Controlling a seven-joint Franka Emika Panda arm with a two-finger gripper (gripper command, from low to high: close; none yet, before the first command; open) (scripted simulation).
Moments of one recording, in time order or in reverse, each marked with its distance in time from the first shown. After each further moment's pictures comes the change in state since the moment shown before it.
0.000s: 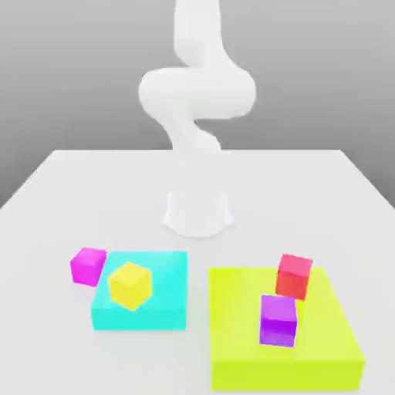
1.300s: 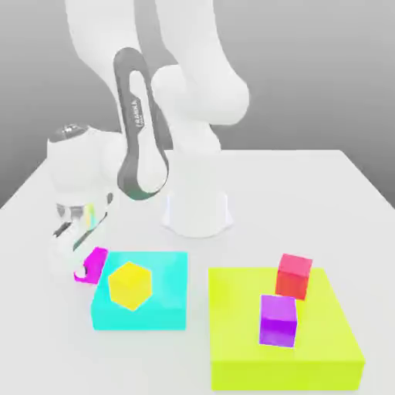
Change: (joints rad) arm -0.704 0.853 -0.022 -0.596 0.033 0.725 0.892
